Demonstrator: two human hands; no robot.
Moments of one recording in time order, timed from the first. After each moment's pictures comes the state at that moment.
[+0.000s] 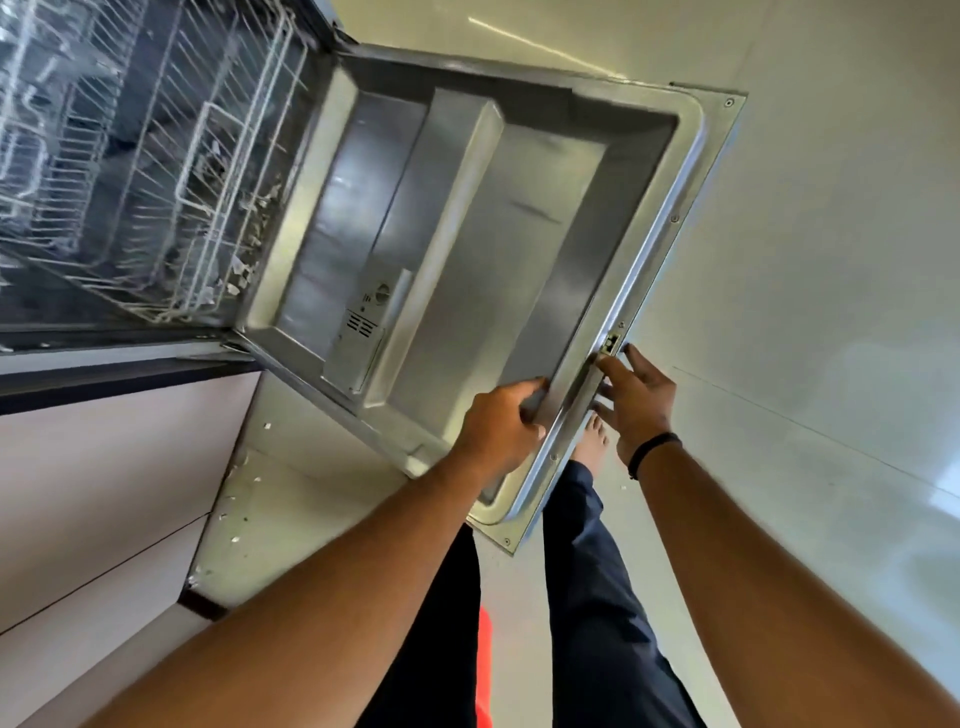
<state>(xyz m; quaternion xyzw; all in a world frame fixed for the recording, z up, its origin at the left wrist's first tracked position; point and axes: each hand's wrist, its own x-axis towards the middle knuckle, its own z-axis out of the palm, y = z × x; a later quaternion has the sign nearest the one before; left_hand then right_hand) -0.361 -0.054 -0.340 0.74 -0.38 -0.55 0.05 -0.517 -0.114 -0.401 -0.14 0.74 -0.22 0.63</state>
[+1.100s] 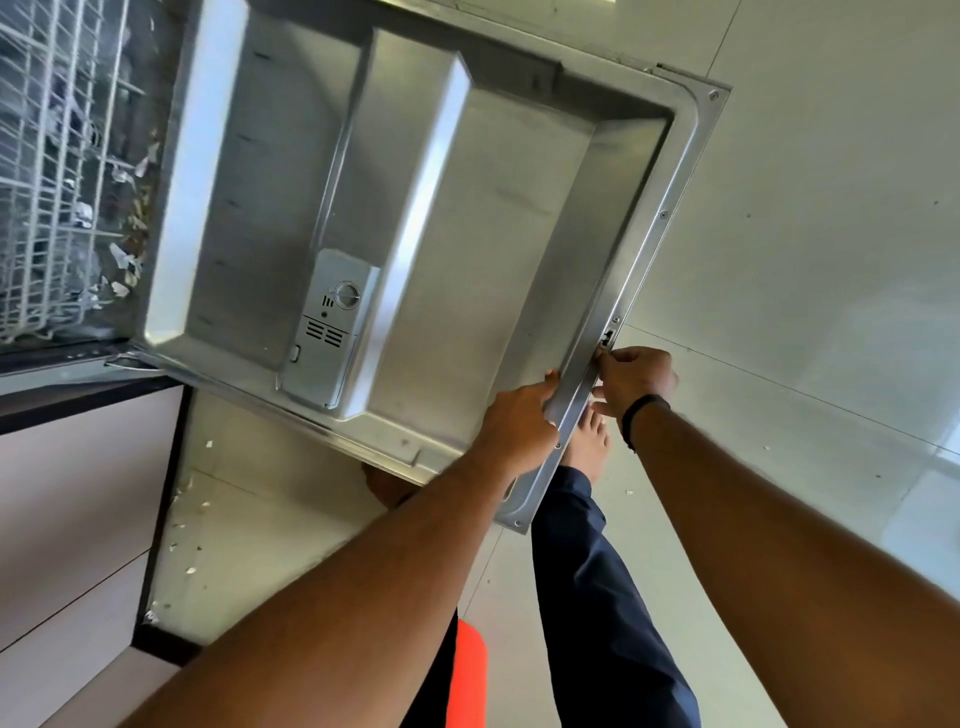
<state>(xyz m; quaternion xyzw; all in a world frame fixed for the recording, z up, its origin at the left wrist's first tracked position) -0.408 -0.068 -0.509 0.71 -0.40 -0.58 -0.05 -0.546 -0.136 -0.574 -0.21 0.84 -0.03 0.50</state>
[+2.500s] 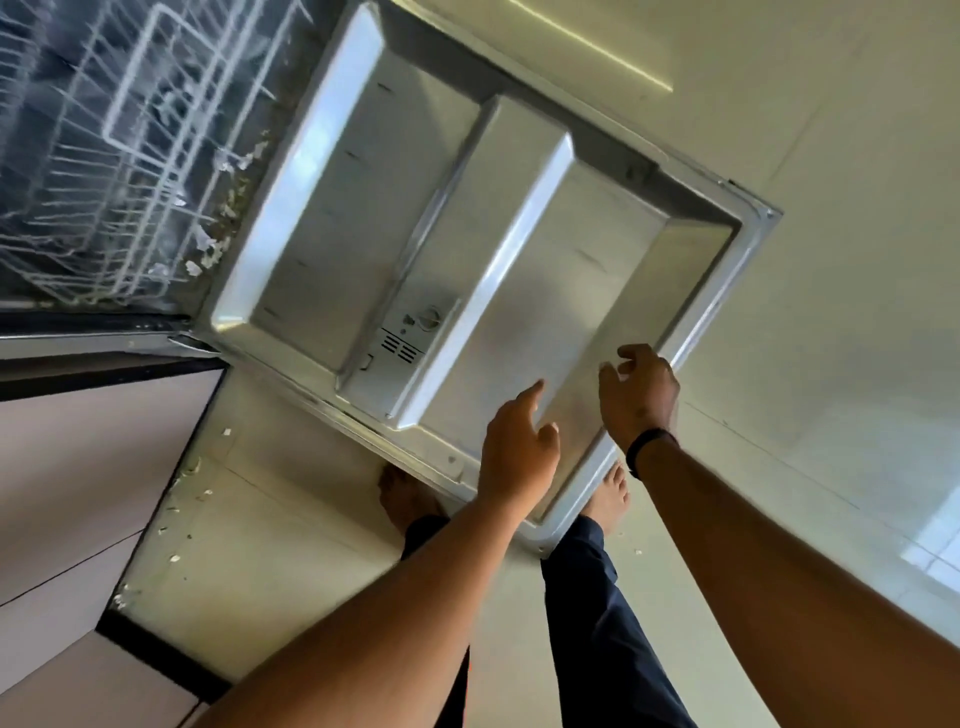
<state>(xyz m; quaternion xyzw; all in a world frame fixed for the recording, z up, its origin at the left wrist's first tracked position) -0.361 -0.053 -0.492 0.80 -0.26 -0.51 0.18 -0.463 -0.159 -0.515 -0.50 0.75 0.02 0.44</state>
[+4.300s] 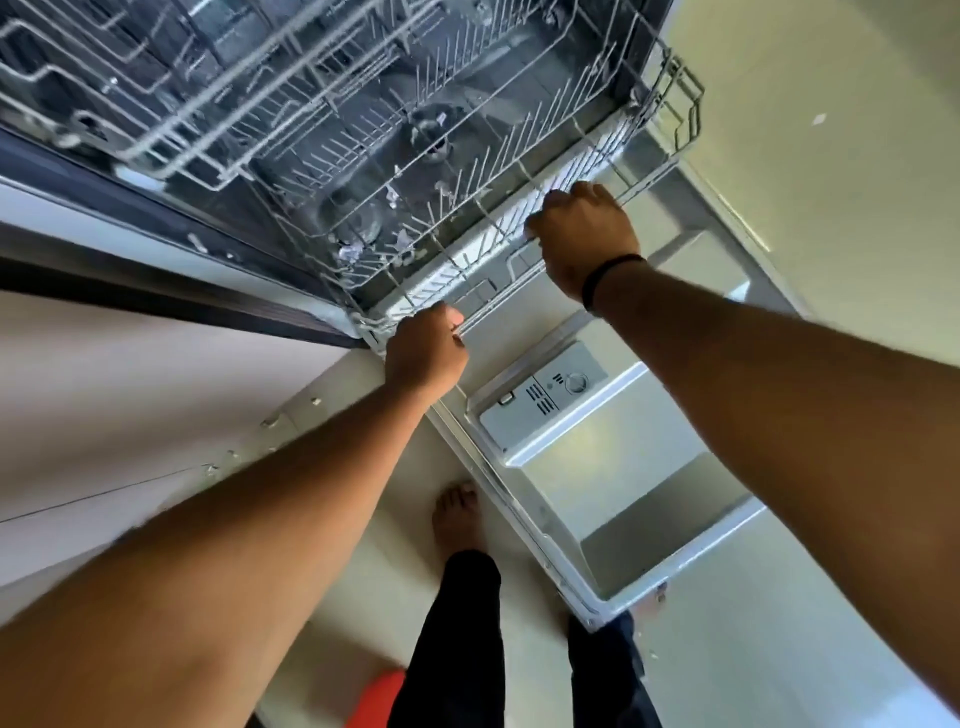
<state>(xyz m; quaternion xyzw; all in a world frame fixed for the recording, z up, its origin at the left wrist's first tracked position) -0.039 -0.023 -0.445 0.92 -0.27 -0.27 0.12 -0.105 -0.228 -0.396 -0.98 0.19 0.10 0.06</state>
